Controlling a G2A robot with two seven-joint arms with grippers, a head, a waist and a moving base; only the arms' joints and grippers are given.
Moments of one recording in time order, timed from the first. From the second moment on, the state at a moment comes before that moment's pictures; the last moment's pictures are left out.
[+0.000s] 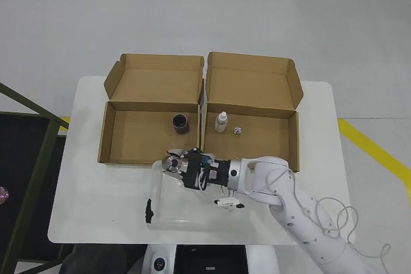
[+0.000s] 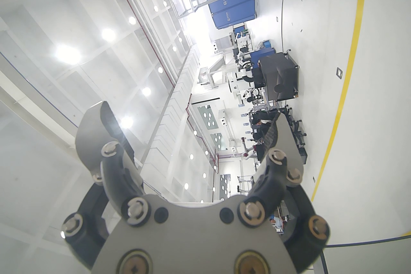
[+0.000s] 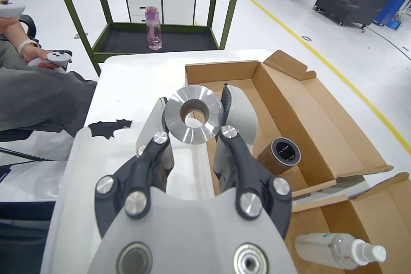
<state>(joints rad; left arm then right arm) -0.19 -0.18 -0.57 -1.44 2.04 -0.23 0.13 -1.04 -1.28 0.89 -1.78 -1.26 -0.68 0.22</state>
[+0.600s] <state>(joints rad) -0.19 -0.18 -0.57 -1.44 2.04 -0.23 0.13 -0.70 -1.38 0.69 -1.40 -1.23 -0.63 0.36</state>
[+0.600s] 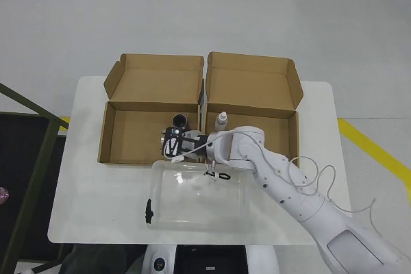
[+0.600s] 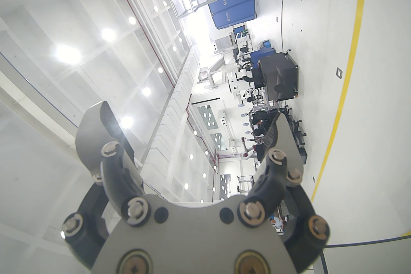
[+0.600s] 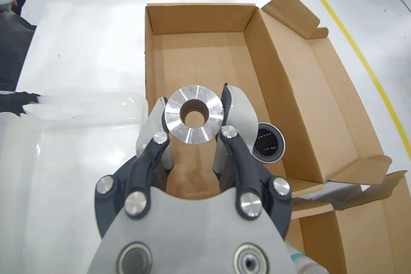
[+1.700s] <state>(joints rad) -0.19 -0.18 -0.57 -1.44 2.04 -0.23 0.13 -0.53 -1.51 0.54 -1.03 -1.26 -0.65 0.43</state>
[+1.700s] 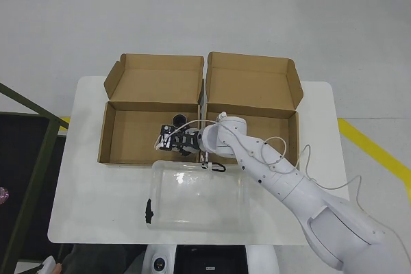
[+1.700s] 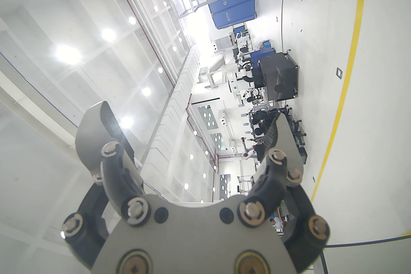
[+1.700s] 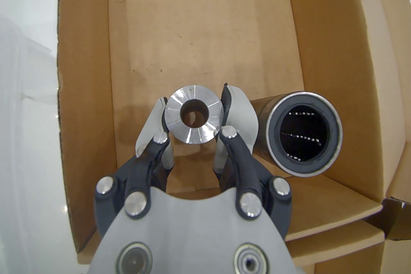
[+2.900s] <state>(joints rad) -0.19 -0.18 -0.57 -1.44 2.04 -0.23 0.13 -0.98 -1.36 0.98 -1.68 -1.36 -0.69 0.20</state>
